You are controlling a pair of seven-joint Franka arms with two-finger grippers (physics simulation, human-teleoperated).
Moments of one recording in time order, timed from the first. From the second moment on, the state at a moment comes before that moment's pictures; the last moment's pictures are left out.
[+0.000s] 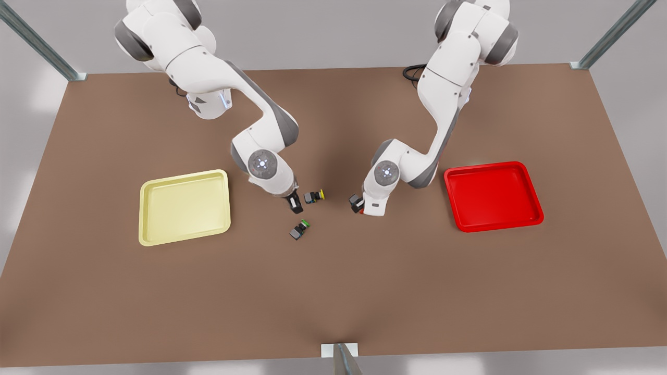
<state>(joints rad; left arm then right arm) -0.59 0.57 -0.07 -1.83 -0.11 2.34 -1.22 0.33 0.44 0.33 -1.70 0.05 2.07 1.79</state>
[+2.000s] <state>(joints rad) -0.64 0.63 -0.05 -1.84 -0.13 2.41 -1.23 0.41 0.65 0.36 -1.92 -0.42 2.52 2.21</state>
